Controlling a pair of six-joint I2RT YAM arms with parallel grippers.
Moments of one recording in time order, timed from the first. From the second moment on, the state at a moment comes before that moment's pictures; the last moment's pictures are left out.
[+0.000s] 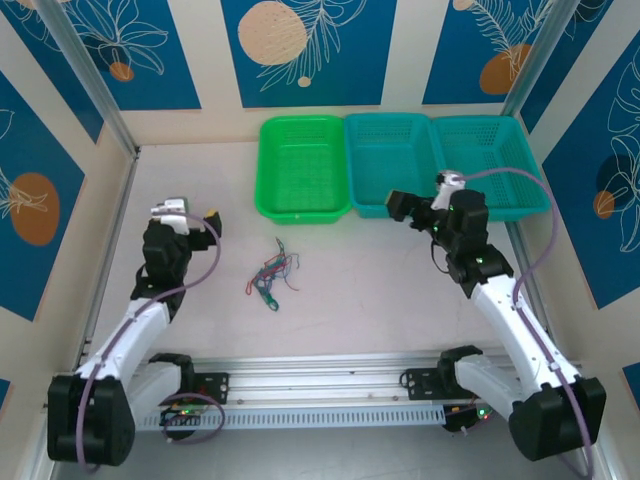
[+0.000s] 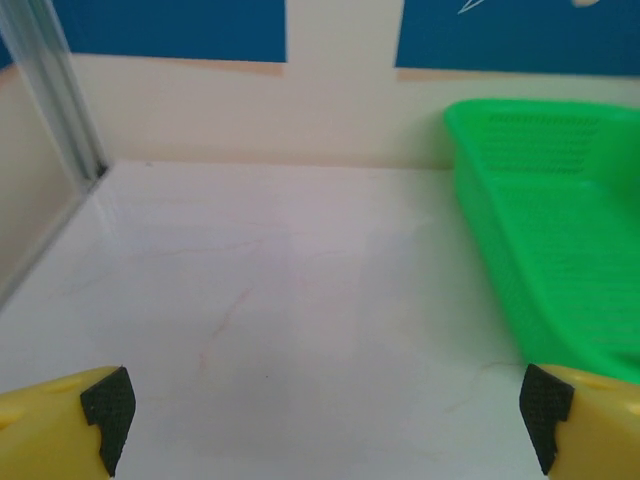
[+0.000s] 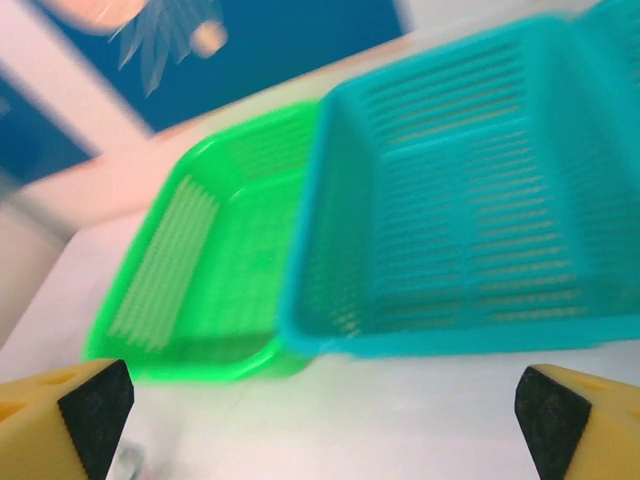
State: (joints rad) left arm -0.09 0.95 0.50 0.21 -0.06 -0.12; right arm 0.25 0.98 0.85 -0.24 -0.15 0.43
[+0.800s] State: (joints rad) left arm -0.38 1.18 0.63 -0.36 0.25 -0.58; right arm 0.81 1.59 1.16 -0.45 -0.39 0.36
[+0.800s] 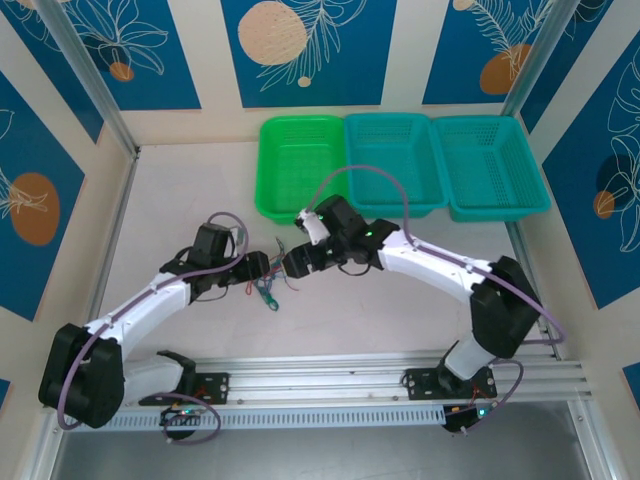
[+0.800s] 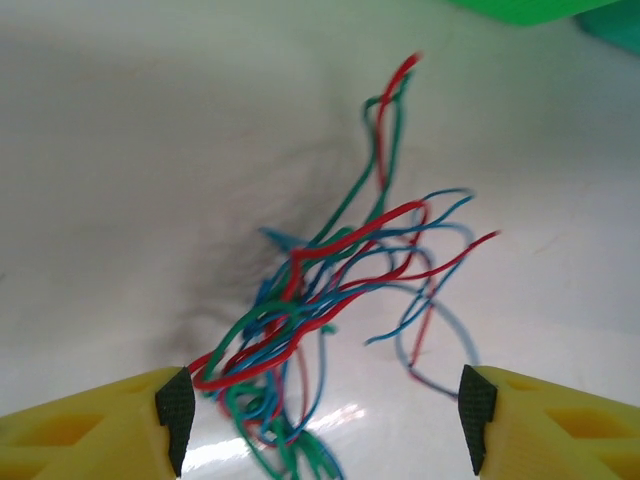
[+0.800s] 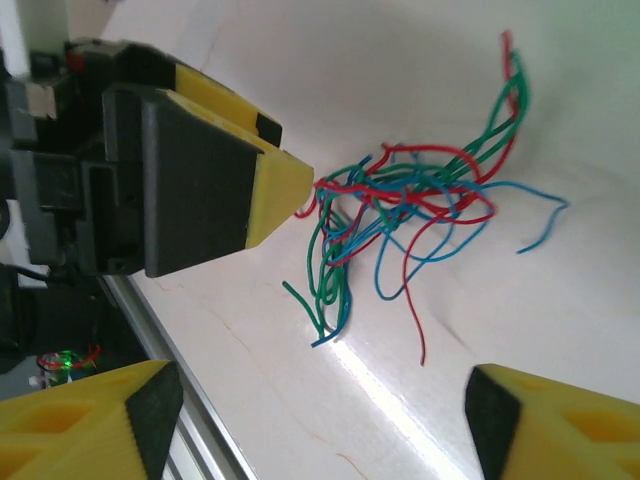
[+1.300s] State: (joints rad) left arm -0.38 1.25 0.63 -0.36 0.25 -0.60; right arm 0.91 1.89 1.15 -0.34 -0.28 0.28
